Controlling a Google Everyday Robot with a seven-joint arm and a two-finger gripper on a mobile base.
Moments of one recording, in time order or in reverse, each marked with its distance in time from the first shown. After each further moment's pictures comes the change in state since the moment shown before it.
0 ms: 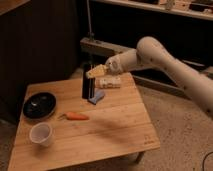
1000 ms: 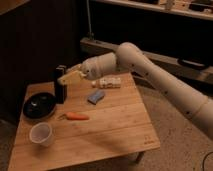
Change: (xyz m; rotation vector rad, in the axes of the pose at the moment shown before) arm -0.005 0.129 0.080 -0.345 0.020 -0.422
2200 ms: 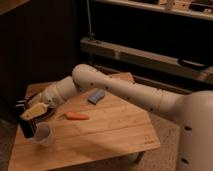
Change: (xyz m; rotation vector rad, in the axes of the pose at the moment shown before) arm 0.076 0.014 0.144 -0.152 0.118 0.008
